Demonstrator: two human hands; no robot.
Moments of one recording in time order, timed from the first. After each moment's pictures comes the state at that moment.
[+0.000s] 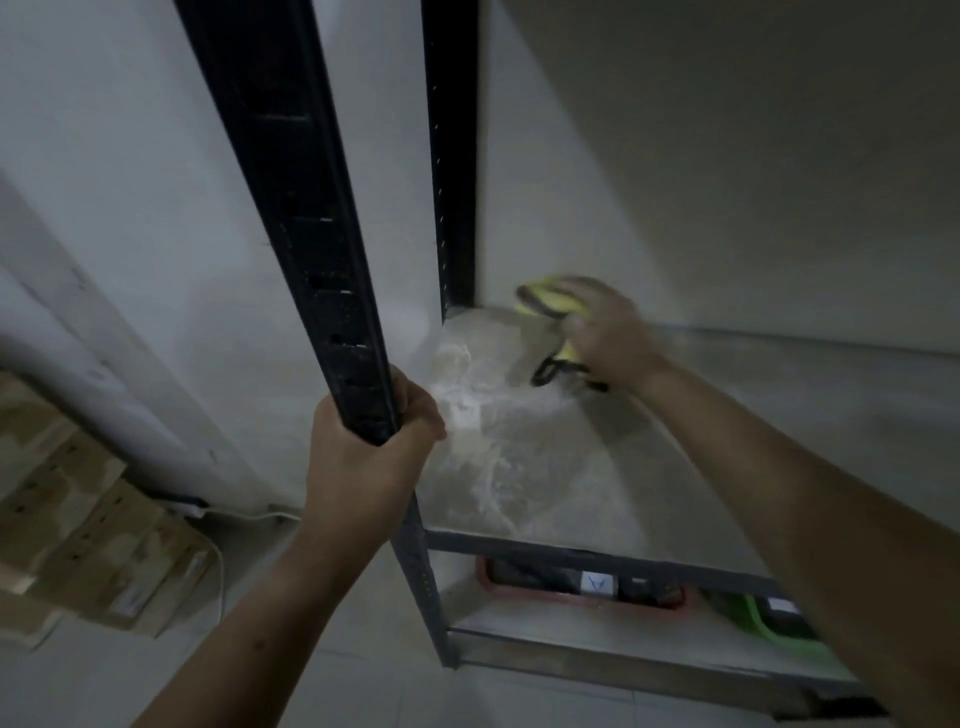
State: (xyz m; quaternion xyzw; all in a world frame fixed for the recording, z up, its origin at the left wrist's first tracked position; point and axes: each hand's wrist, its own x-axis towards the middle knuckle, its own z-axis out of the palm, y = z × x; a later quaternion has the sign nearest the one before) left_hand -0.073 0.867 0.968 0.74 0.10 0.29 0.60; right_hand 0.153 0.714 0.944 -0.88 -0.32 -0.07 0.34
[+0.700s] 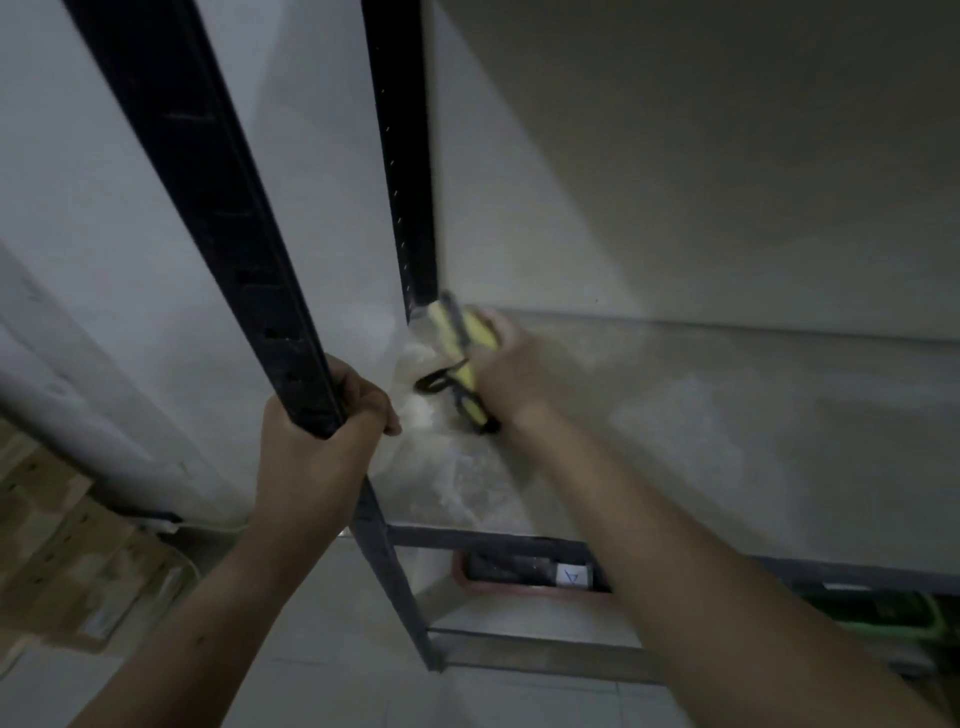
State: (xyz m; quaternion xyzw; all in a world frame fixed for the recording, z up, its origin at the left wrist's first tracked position) left_hand -0.071 0.865 0.966 0.73 0.10 0.30 0.60; right_hand 0.094 0.761 0.932 -0.78 -0.13 0.04 0.61
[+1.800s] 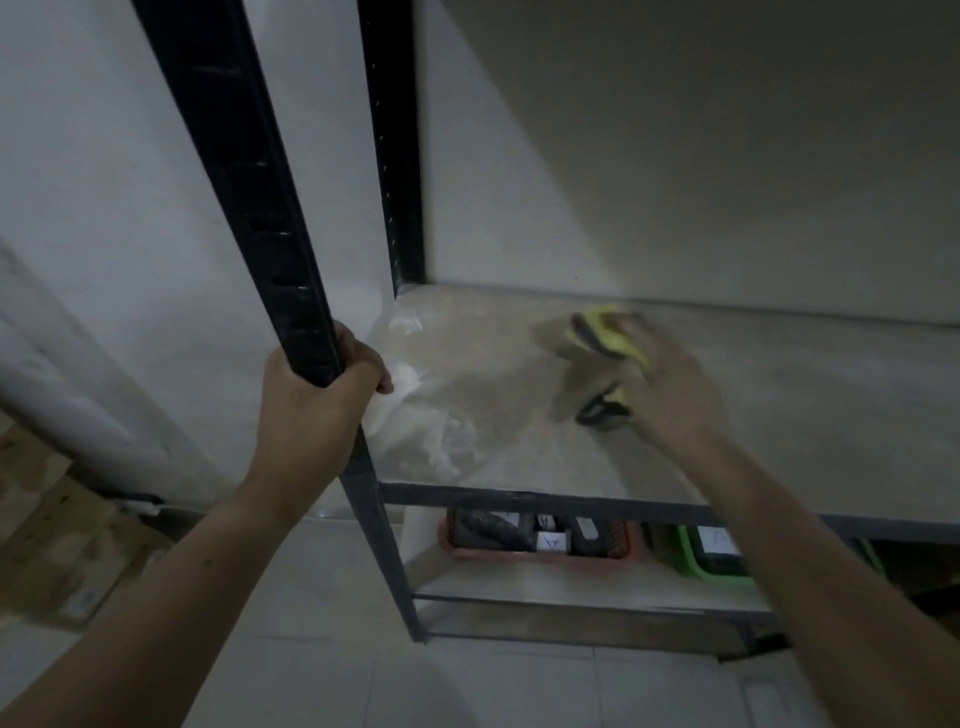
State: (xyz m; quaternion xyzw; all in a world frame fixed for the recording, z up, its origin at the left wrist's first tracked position) left_hand -0.074 0.866 0.971 0.73 0.11 0.29 0.61; right_hand 0.057 0.596 0.946 -0.89 -0.19 0.02 0.42
